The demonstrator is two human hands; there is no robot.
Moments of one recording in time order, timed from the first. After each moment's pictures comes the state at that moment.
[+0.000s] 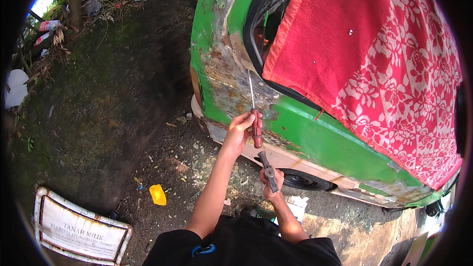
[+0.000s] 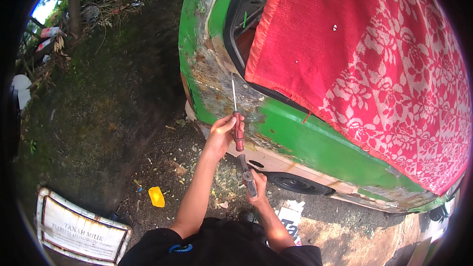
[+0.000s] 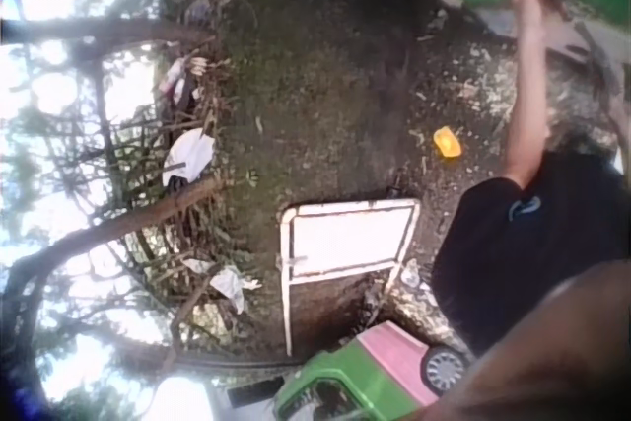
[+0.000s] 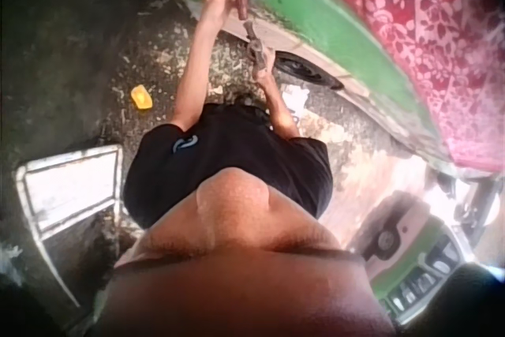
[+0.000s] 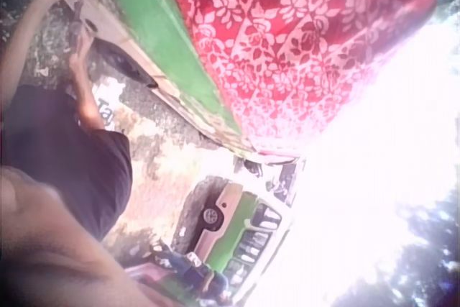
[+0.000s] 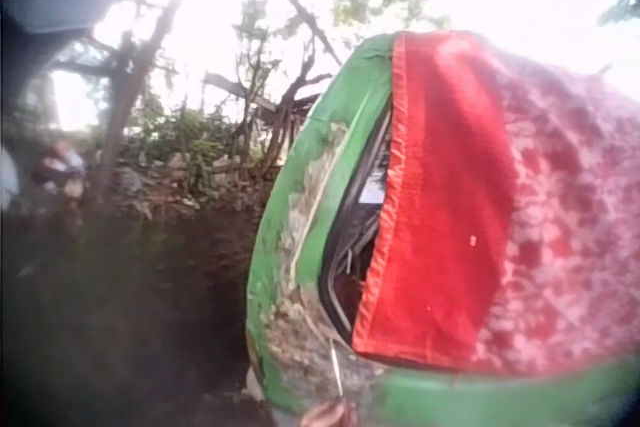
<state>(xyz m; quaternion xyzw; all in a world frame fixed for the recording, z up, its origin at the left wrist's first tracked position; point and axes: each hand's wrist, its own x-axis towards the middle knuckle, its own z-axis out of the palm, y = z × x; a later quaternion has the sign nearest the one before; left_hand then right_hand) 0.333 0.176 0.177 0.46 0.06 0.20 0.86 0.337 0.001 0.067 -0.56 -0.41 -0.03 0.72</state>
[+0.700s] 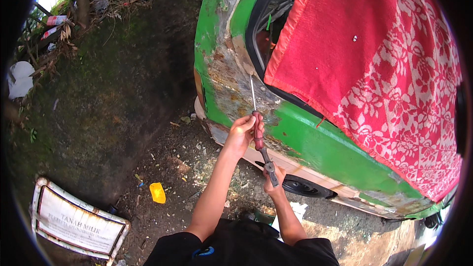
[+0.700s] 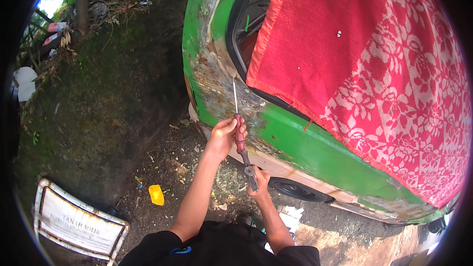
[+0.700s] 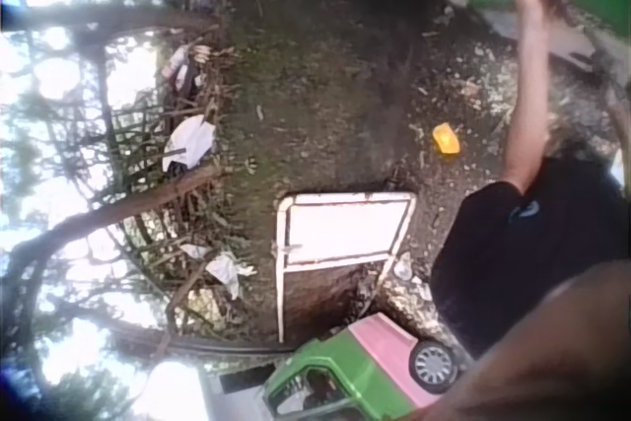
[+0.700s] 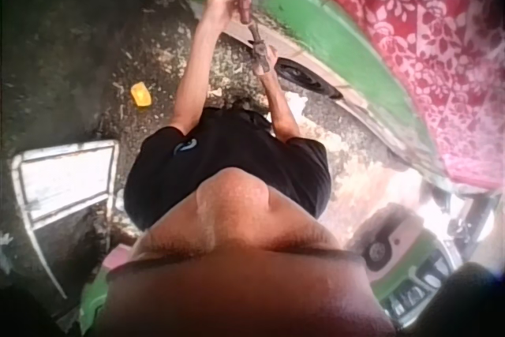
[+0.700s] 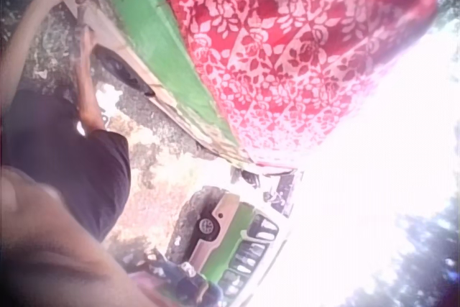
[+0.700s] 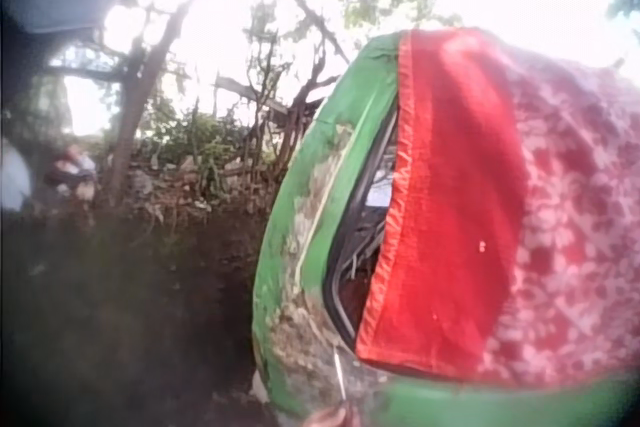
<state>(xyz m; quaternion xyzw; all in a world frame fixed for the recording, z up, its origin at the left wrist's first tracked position) 0.344 0.175 0.173 0.40 0.02 0.21 0.89 0.375 0.011 0.052 -0.56 -0.46 -0.14 0.68</state>
